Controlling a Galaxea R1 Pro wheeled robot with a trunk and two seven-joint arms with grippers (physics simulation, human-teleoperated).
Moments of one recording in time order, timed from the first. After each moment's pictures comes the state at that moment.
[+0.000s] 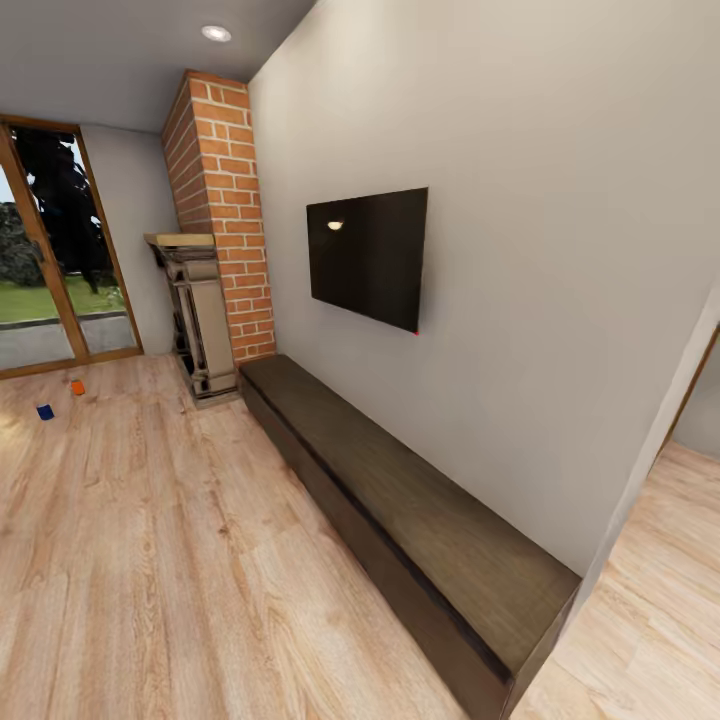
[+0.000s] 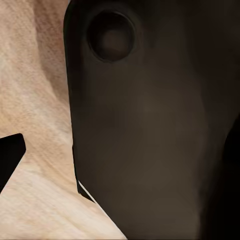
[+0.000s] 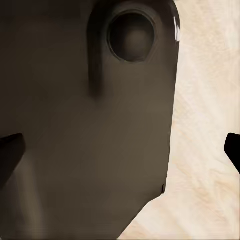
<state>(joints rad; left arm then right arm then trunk) 0.00 0.00 0.00 0.00 0.00 0.00 0.00 0.00 0.00 0.00 0.00 0.00 0.00 0.00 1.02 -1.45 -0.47</state>
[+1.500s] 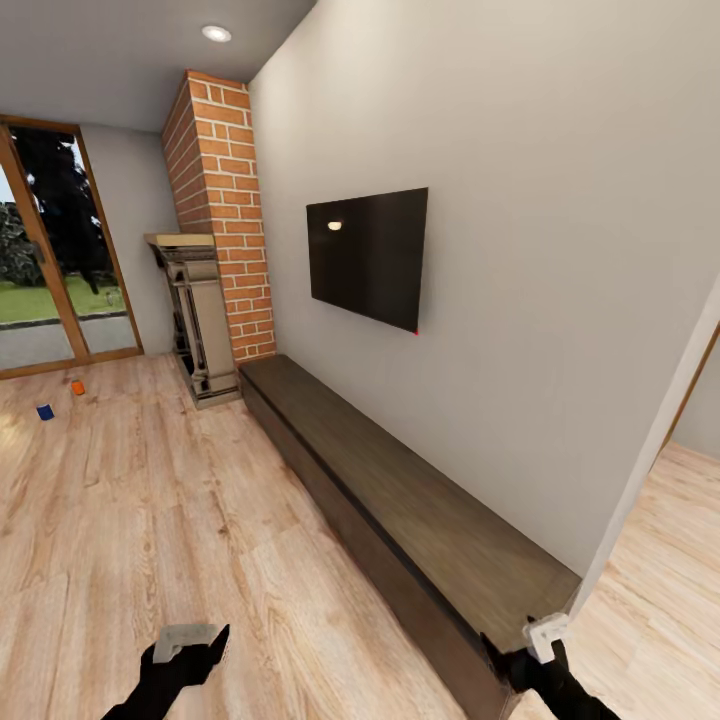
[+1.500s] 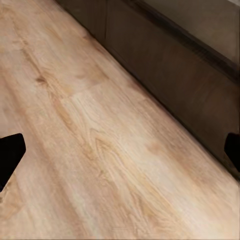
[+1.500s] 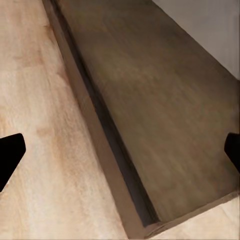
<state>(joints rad) -0.06 0.05 0.18 -1.05 0.04 0.01 -0.21 -0.14 -0.18 0.02 -0.84 0.02 -0.18 0.25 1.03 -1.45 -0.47</state>
